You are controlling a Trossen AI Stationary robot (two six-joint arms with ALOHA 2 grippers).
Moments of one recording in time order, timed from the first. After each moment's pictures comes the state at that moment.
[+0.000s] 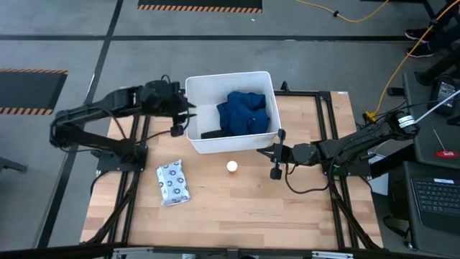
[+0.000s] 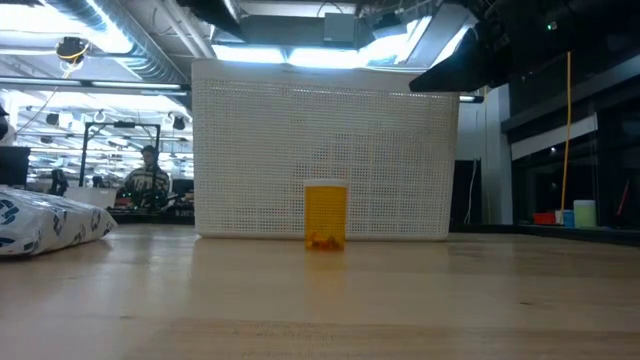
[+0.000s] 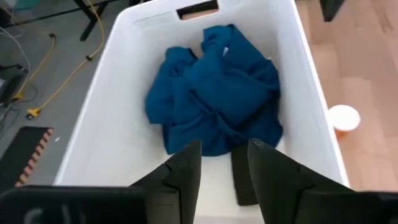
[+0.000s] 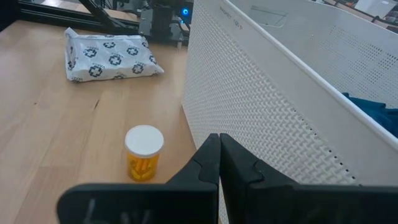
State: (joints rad) left arm 0.27 1.06 1.24 -0.82 -0.10 0.26; right arm 0.26 1.17 0.52 0.30 0.49 -0.06
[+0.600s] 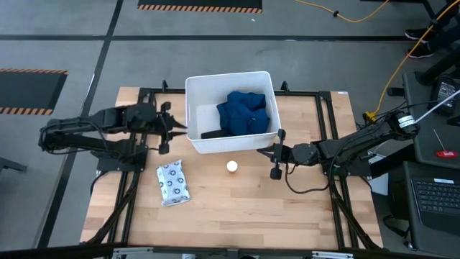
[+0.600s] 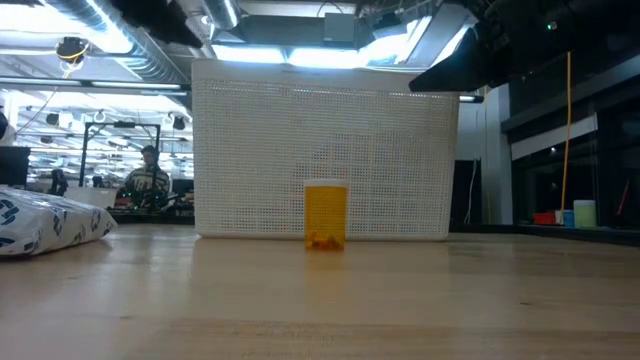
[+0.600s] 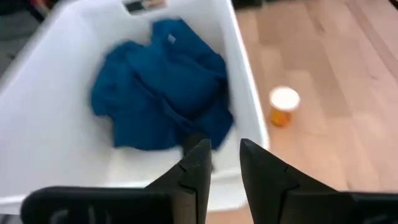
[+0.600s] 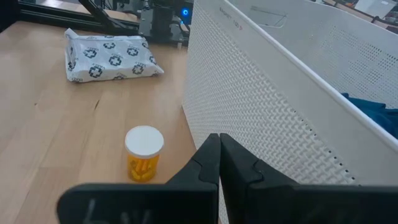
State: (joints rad) left arm 0.14 0.76 0.85 -0.65 -0.05 0.18; right arm 0.26 1.17 0.52 0.31 0.49 -0.06
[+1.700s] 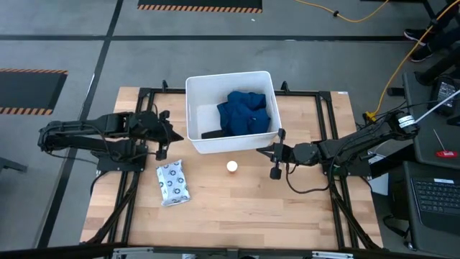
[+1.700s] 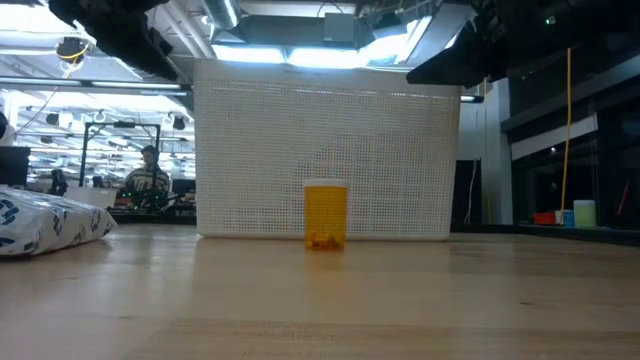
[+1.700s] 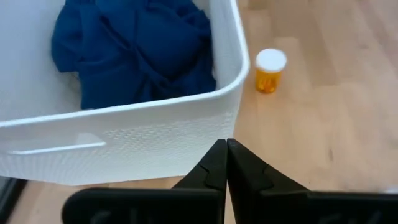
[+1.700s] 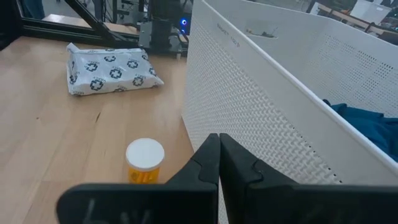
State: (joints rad) left arm 0.11 0.68 0.71 -0.68 -0.03 0.10; right arm 0.26 1.17 0.52 0.35 0.49 -0.06
